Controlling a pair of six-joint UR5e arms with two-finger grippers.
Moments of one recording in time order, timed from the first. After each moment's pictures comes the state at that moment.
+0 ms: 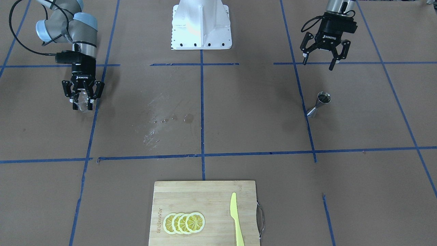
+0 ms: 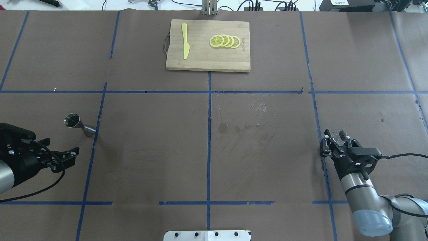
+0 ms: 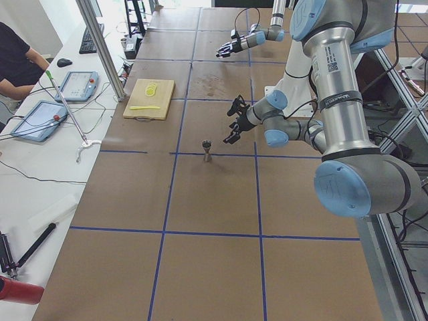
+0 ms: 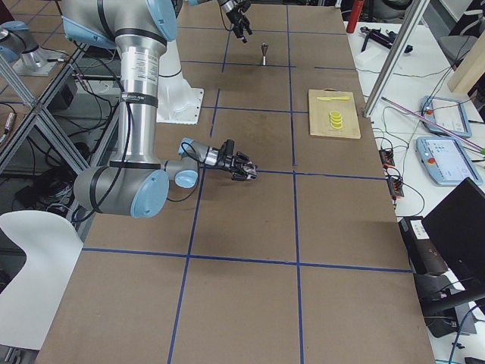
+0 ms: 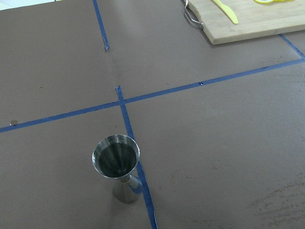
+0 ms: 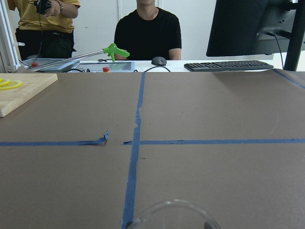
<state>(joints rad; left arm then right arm) -0.32 -1.20 -2.22 -2.37 -1.23 -1.04 0.12 -1.71 1.67 -0.70 0.50 1.49</state>
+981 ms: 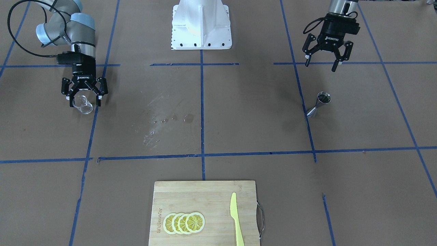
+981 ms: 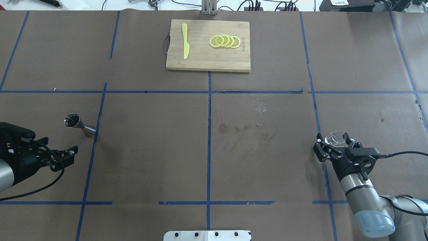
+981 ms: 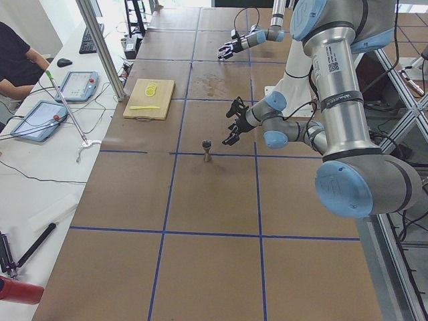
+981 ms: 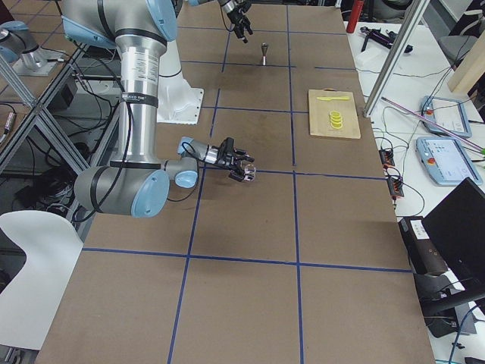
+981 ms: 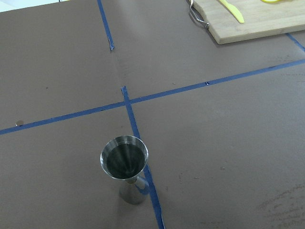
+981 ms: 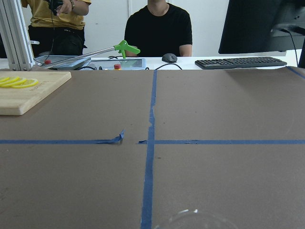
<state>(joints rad) -0.32 -1.20 -2.21 -2.37 -1.23 -1.04 0.12 -1.71 1.68 -0.64 0.52 1.42</state>
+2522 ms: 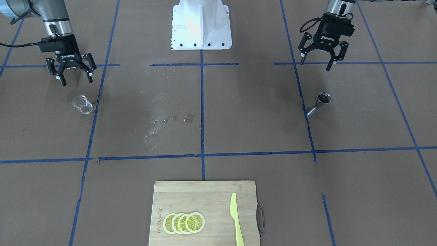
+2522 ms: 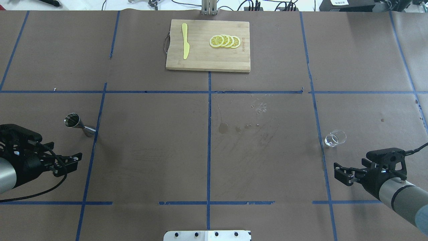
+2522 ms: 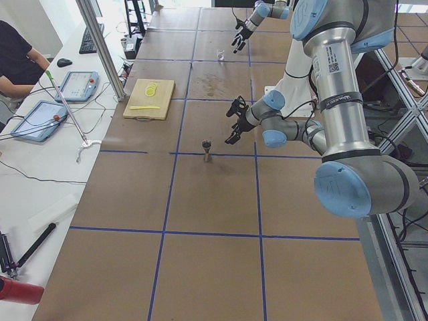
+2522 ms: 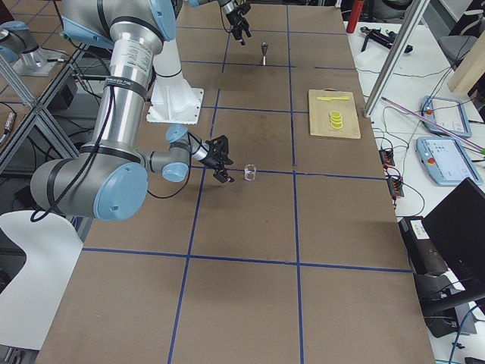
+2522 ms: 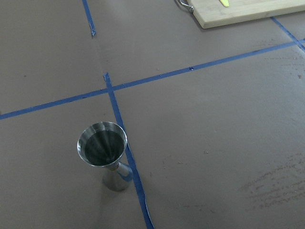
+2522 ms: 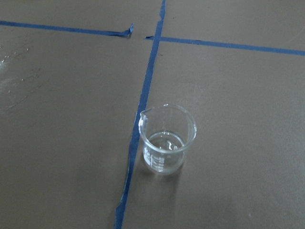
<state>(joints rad) -0.35 -1.21 -2.20 -2.37 -1.35 -0.97 0.16 -2.01 2.10 -0.79 1.15 1.31</state>
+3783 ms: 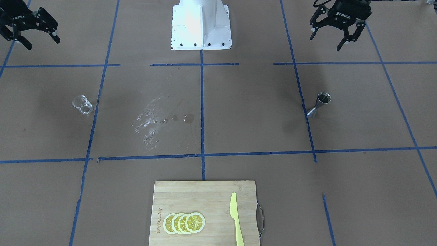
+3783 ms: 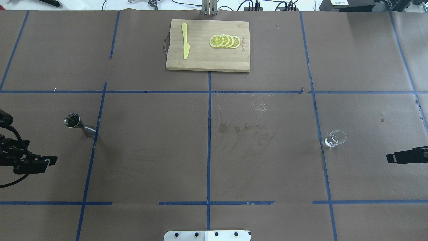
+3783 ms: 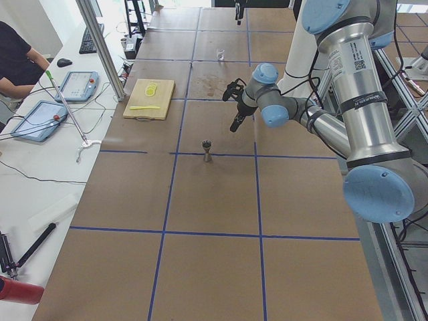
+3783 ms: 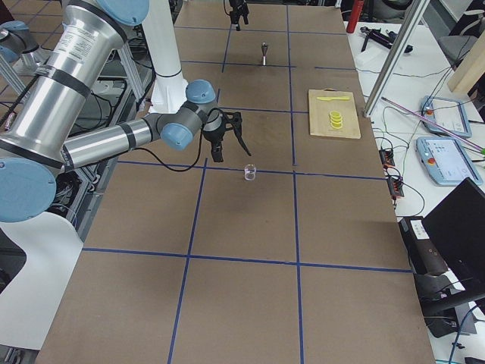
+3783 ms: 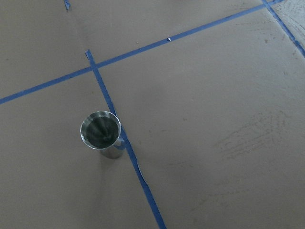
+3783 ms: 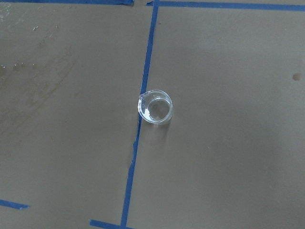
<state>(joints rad) -0.65 -1.22 -2.42 -2.07 -1.85 -0.73 0.90 -2.05 2.35 -1.10 2.16 0.83</state>
